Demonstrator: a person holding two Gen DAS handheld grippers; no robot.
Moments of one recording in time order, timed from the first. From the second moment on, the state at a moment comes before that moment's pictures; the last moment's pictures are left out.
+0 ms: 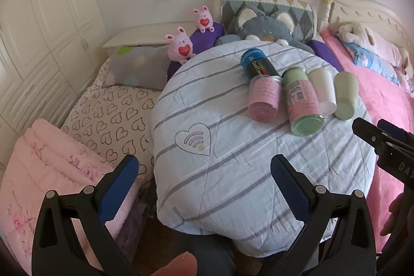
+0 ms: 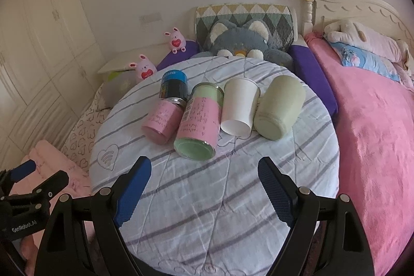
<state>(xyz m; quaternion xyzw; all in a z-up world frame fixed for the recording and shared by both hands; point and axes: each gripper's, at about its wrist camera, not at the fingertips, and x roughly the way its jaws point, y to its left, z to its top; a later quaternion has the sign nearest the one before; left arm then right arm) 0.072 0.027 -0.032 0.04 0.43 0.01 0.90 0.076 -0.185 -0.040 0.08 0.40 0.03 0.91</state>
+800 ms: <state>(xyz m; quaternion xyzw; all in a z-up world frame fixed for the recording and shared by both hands) 0.143 0.050 -0.078 0.02 0.47 0.00 0.88 0.200 -0.149 -0.093 0.05 0.47 0.03 0.88</state>
